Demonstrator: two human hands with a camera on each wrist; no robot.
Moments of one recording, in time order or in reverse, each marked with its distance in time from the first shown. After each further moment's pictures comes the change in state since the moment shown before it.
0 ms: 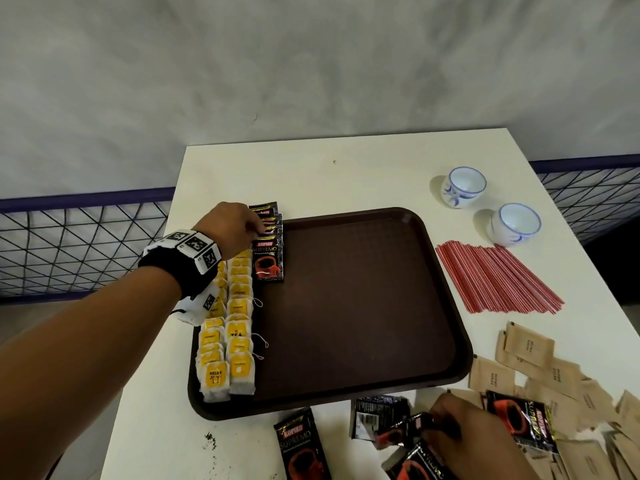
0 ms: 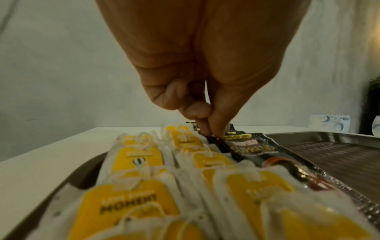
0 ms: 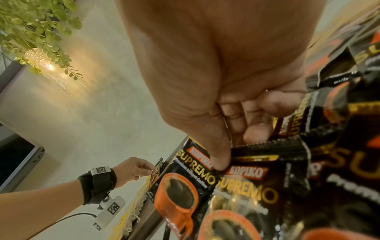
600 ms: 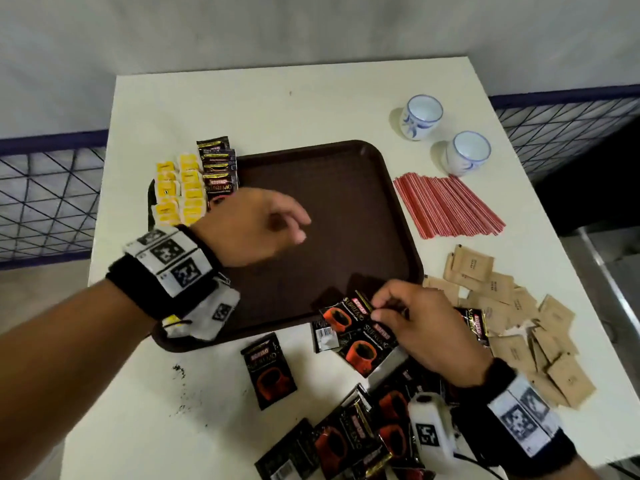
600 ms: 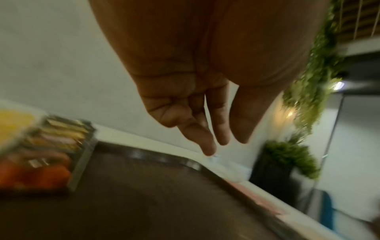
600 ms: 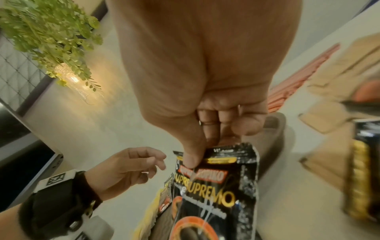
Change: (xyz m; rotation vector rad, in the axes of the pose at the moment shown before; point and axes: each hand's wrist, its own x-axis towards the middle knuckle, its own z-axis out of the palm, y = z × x) left_hand -0.100 0.109 0.020 -0.332 -0.172 0.379; right_hand -0.008 -0.025 -0.025 0.150 0.176 -0.326
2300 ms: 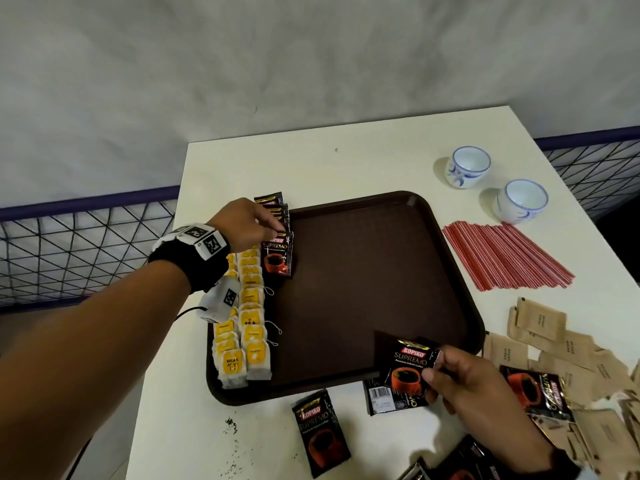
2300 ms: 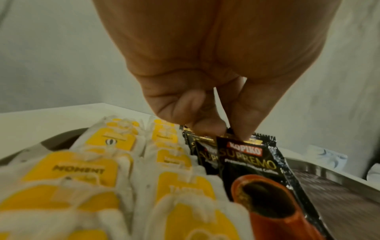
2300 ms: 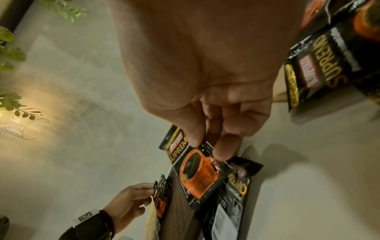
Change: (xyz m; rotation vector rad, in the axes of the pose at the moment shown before) left_hand 0.042 -0.111 -0.066 0.058 0.117 -0.398; right_hand 0.006 0.011 0.031 0.443 0.011 0.266
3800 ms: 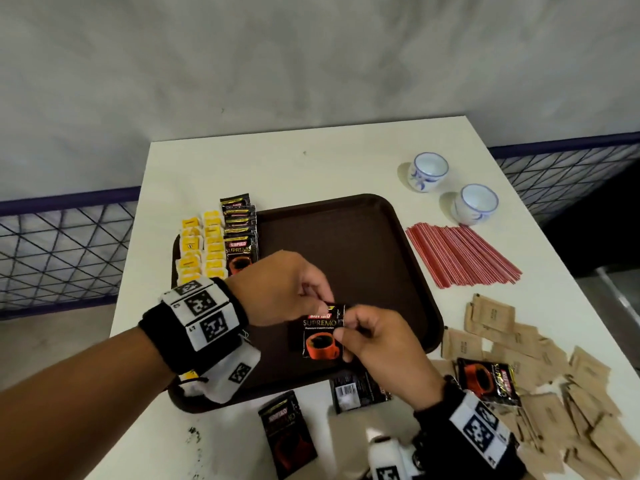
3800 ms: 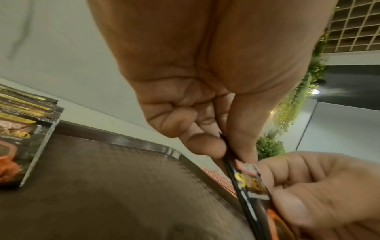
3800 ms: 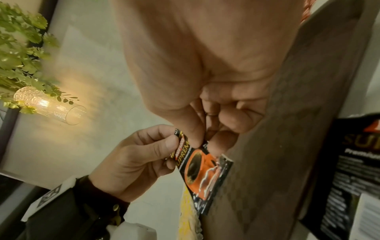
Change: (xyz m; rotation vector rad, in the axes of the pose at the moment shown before) left_hand -0.085 0.098 0.051 -0.054 -0.390 0.434; right_hand 0.025 -0.060 0.035 -0.075 -0.061 -0.230
